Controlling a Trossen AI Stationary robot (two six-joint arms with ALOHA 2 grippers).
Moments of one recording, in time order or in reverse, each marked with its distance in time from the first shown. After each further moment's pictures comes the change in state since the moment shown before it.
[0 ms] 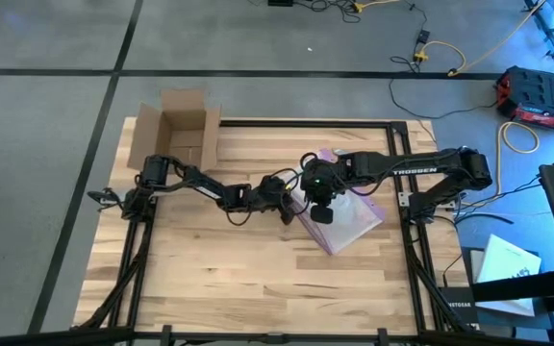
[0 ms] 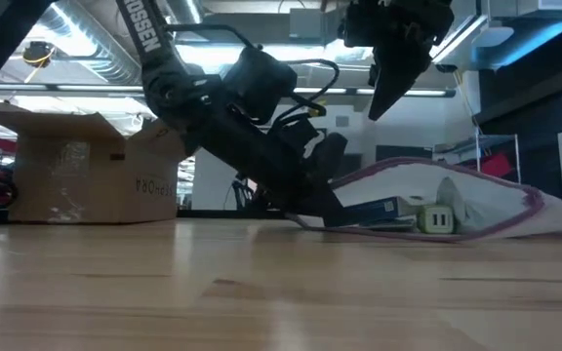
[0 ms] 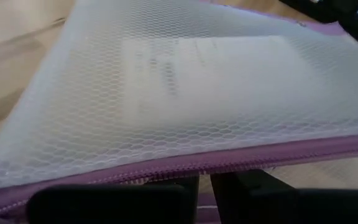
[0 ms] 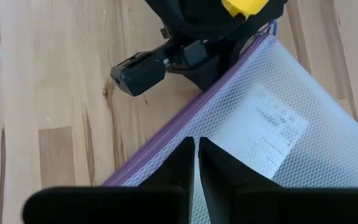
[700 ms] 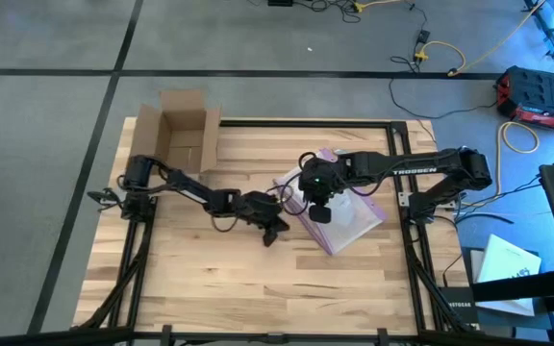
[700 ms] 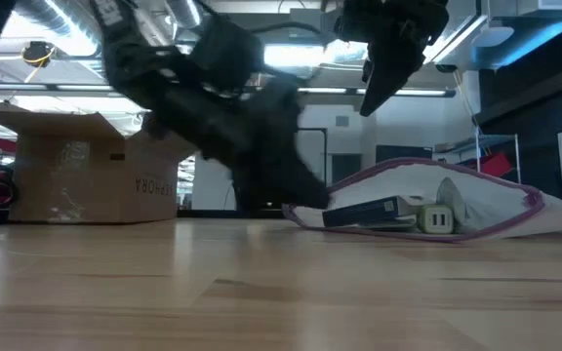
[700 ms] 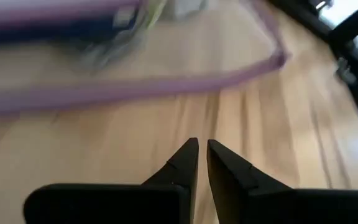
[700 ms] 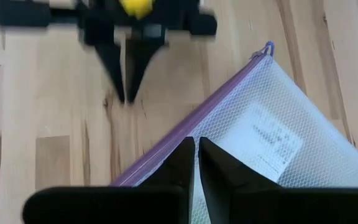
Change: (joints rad) left arm -0.073 -0.159 -0.153 -0.031 0.402 -0.005; right arm 0.000 0.000 0.000 0.045 0.005 -0.043
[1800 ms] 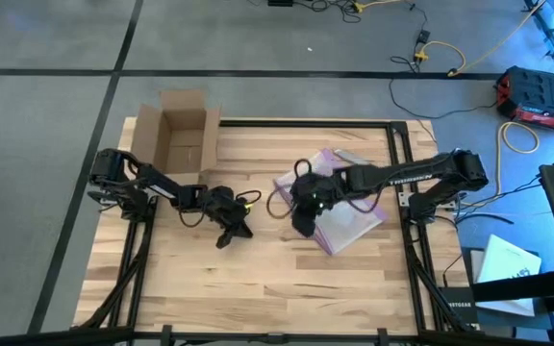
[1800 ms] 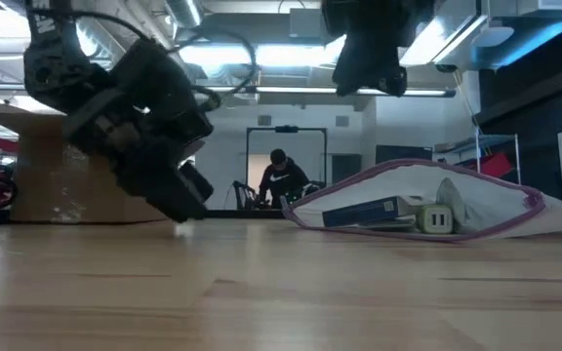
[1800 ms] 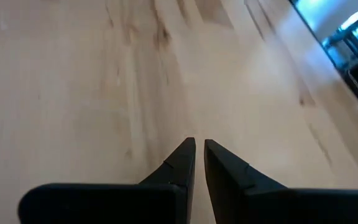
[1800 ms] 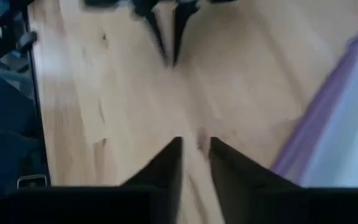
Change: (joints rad) left arm 0.061 -0.238 -0.409 0.086 0.325 0.337; right arm 0.126 0.057 0.000 0.204 -0.082 0.521
